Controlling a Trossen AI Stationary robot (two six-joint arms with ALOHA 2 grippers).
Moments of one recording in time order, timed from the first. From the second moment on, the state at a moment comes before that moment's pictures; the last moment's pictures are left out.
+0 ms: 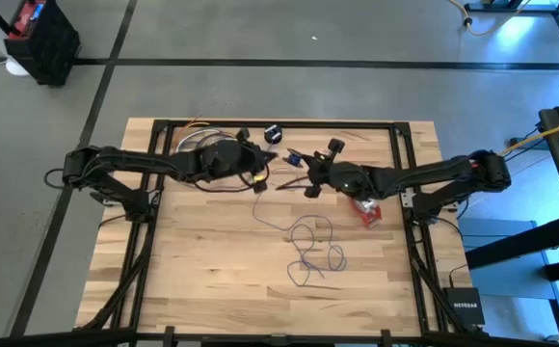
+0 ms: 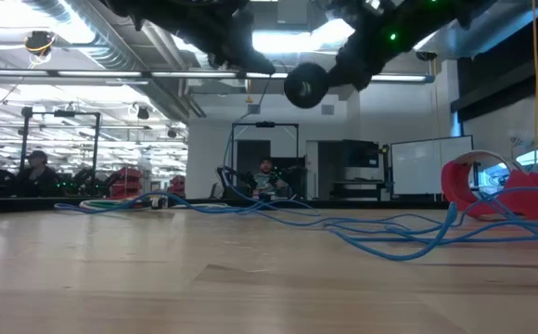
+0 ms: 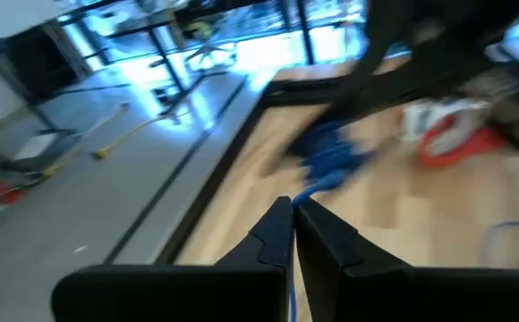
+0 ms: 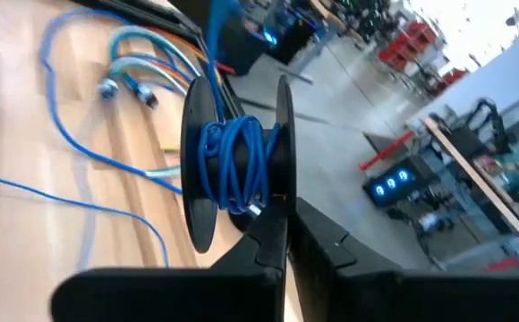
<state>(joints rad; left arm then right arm) 0.16 1.41 0.95 0.15 -0.31 0.19 -0.01 1.37 0.81 0.18 0.69 -0.39</state>
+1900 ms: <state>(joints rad) 0.14 1.60 0.95 0.37 -0.41 0.28 0.04 1.28 0.86 0.38 0.56 -0.27</state>
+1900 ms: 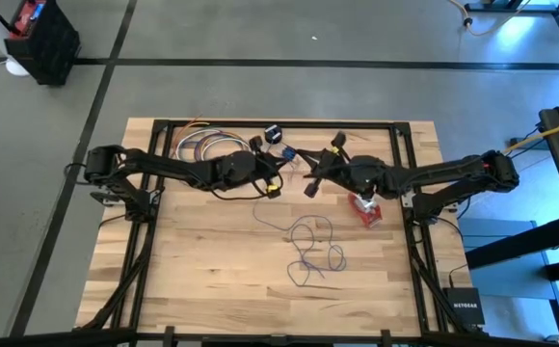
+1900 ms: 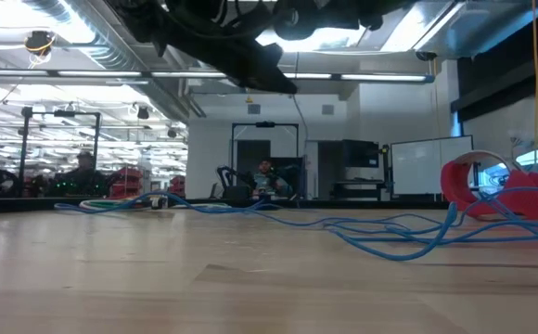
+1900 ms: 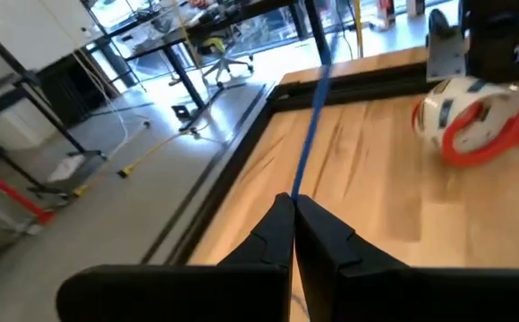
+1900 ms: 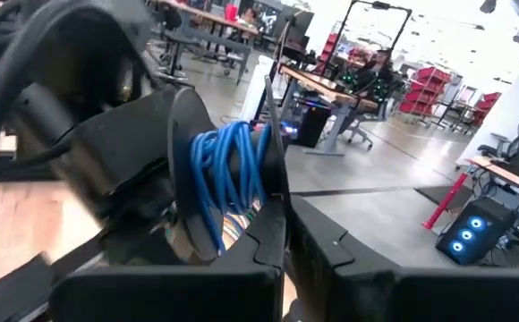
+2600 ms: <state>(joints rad) 0.10 1.40 0.95 0.18 -0.46 0.27 0.04 1.32 0.86 0.00 0.71 -0.32</state>
